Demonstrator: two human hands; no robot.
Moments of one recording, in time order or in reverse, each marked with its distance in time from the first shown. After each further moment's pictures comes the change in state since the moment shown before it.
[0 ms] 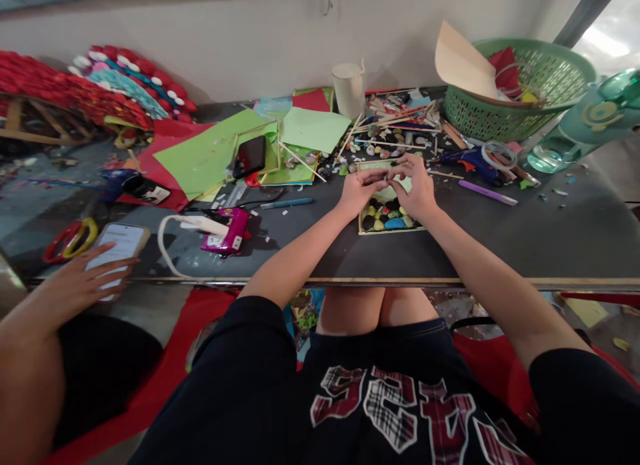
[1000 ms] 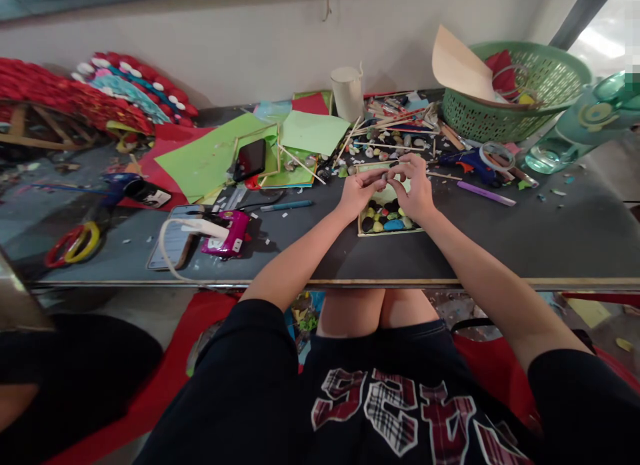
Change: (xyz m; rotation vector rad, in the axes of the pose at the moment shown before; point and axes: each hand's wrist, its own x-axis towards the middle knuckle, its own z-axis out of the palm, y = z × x) left_hand 0.000 0.004 0.001 0.035 -0.022 0.065; right_hand 0.001 0.003 0.004 0.030 0.038 -0.014
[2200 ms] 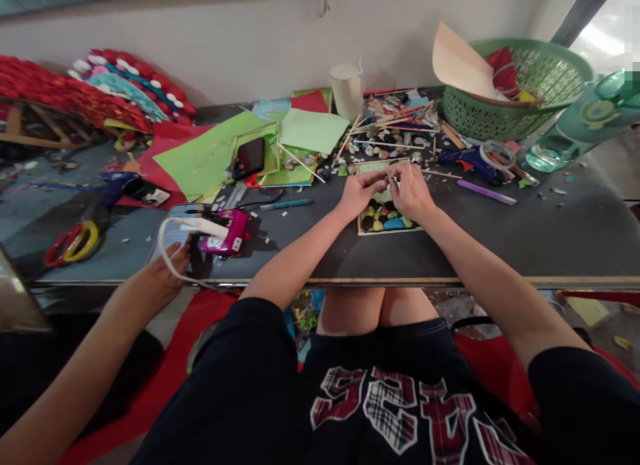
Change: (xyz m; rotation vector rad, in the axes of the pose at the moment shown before) left_hand -0.001 -0.001 0.002 -0.074 -0.038 0.024; right_hand 0.001 -0.001 0.001 -0.211 -0.065 -0.193
